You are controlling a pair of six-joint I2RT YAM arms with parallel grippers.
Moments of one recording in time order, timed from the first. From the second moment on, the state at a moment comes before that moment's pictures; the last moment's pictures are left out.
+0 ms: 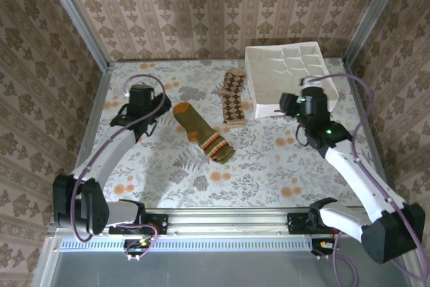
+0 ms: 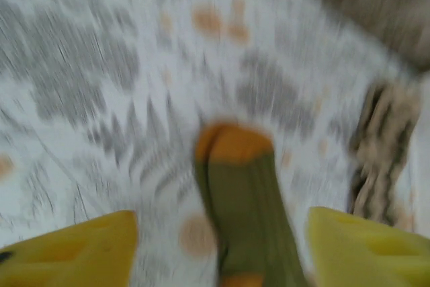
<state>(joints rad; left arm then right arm) -0.29 1.32 0.94 -0.38 -0.06 -0.73 0.34 1.11 0.92 -0.34 0.22 0.37</state>
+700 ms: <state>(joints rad) -0.30 1.86 1.13 -0.42 0.24 -0.87 0.74 1.81 1.06 -0.38 -0.05 0.34</state>
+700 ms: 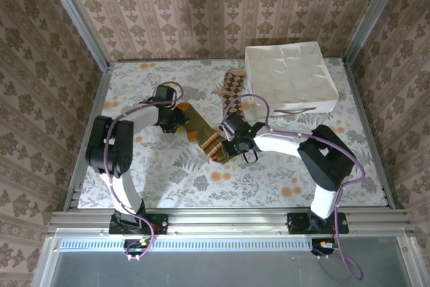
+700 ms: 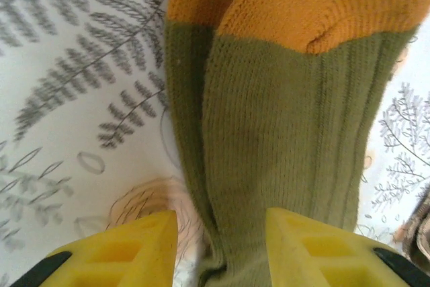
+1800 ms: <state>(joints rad) -0.45 1.54 1.14 -0.46 0.32 -0.88 0.95 1.42 0.72 -0.22 -0.15 -0.43</state>
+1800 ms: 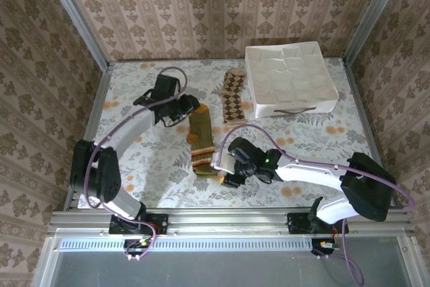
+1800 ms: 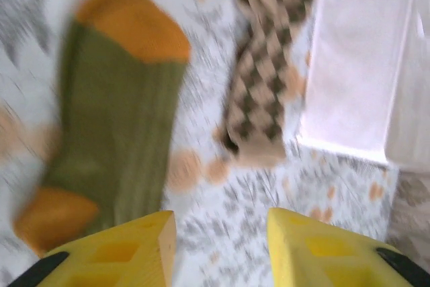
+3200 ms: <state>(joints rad) -0.36 1.42 0.66 -0.51 0.42 -0.96 1.10 1.67 0.80 0.03 0.08 -0.70</state>
